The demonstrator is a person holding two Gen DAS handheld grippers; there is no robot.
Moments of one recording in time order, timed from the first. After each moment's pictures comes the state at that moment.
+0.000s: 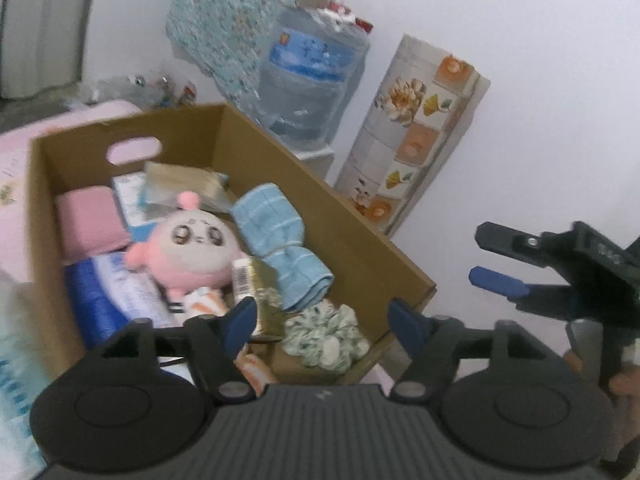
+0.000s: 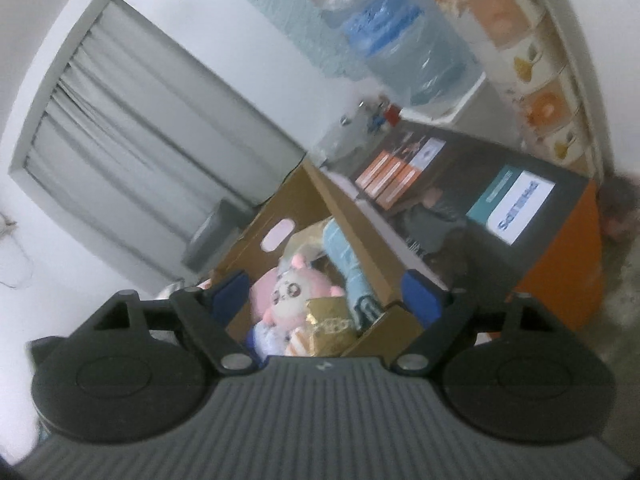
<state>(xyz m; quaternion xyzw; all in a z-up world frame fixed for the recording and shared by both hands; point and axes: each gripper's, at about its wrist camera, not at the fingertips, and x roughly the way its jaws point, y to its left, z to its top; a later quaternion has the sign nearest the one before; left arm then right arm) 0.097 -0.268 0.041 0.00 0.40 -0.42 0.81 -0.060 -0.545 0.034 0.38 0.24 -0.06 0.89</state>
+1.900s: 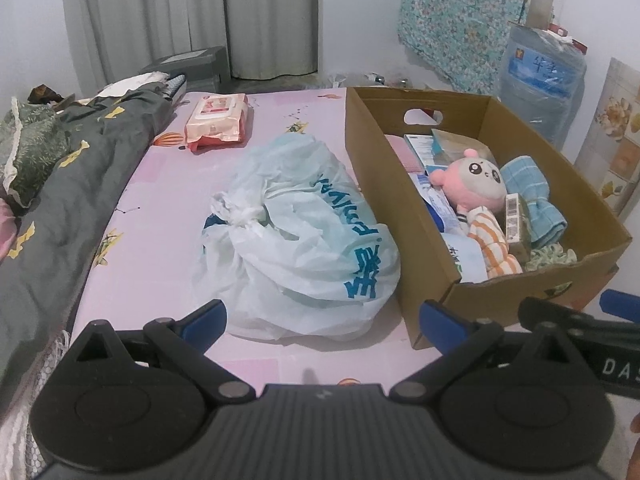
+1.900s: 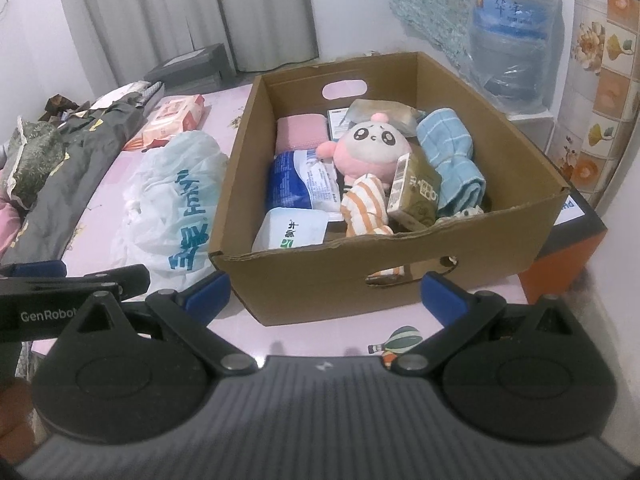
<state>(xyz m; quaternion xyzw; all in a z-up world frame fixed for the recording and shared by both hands) 0.016 -0.126 0.037 0.04 0.42 -0.08 0.90 -0.045 -0.309 0.038 0.08 0.40 -0.03 0.91</state>
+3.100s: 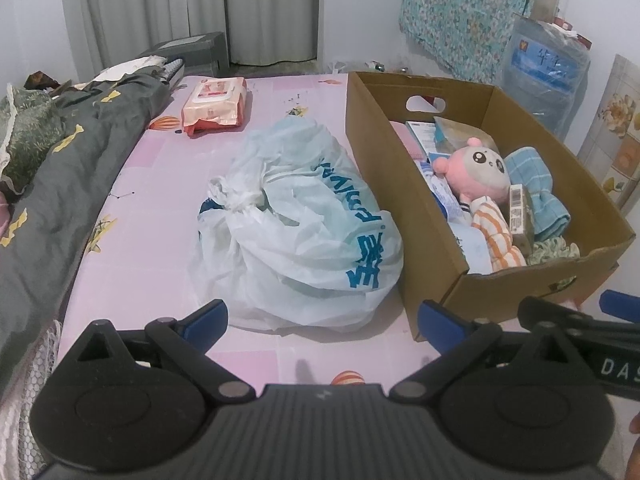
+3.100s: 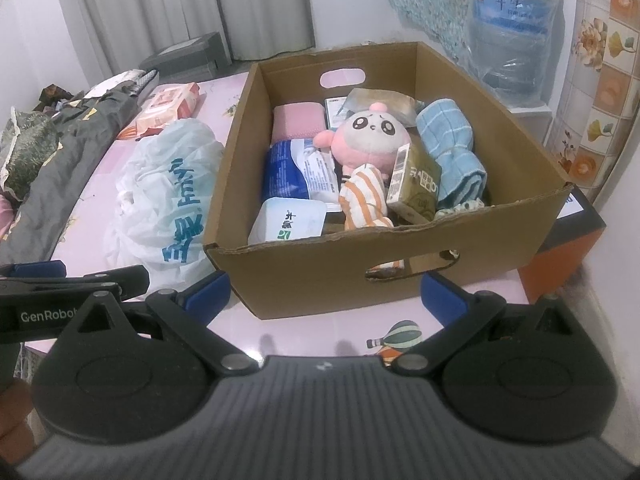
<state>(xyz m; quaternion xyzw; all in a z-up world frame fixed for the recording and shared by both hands) 0.024 -0.125 0.028 0.03 0.44 -0.08 0.89 -0.037 -0.309 0.031 0.07 0.42 -0.04 0.91</state>
